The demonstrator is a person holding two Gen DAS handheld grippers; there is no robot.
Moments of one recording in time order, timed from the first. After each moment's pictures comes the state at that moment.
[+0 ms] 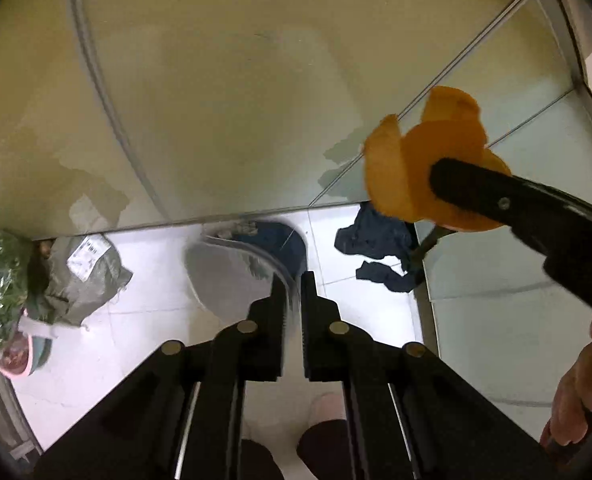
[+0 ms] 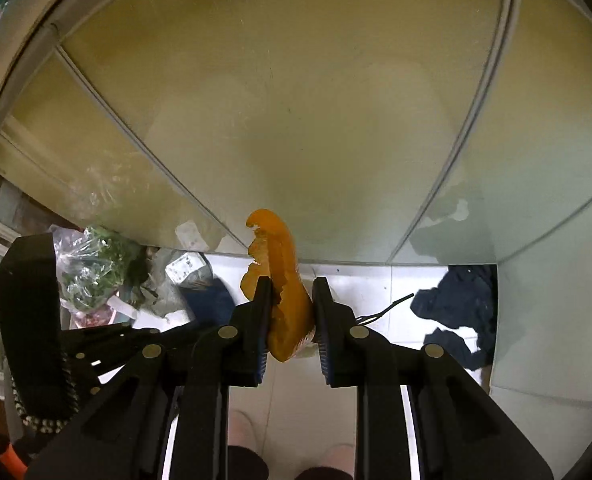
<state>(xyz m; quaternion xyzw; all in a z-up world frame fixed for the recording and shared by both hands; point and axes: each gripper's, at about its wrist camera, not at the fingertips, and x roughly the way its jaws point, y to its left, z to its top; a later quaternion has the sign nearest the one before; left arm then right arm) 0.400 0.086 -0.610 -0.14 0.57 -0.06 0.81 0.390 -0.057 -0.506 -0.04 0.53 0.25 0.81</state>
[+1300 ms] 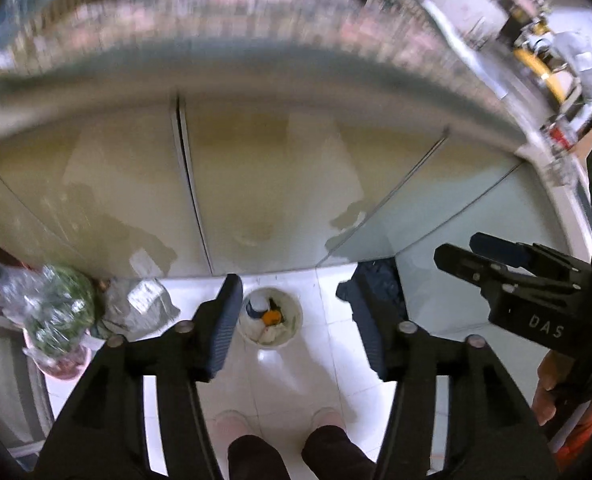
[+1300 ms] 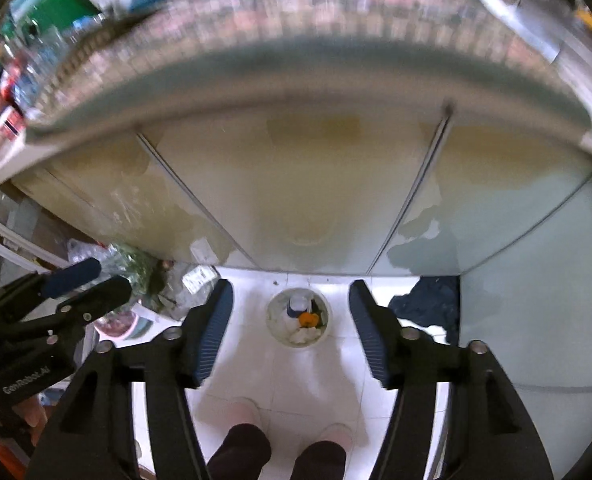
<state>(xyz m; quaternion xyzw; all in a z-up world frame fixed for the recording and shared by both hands) 0.358 0.120 -0.365 -0.12 0.49 -0.02 0.86 0.368 -0.082 -0.342 -0.05 0.52 0.24 0.82</state>
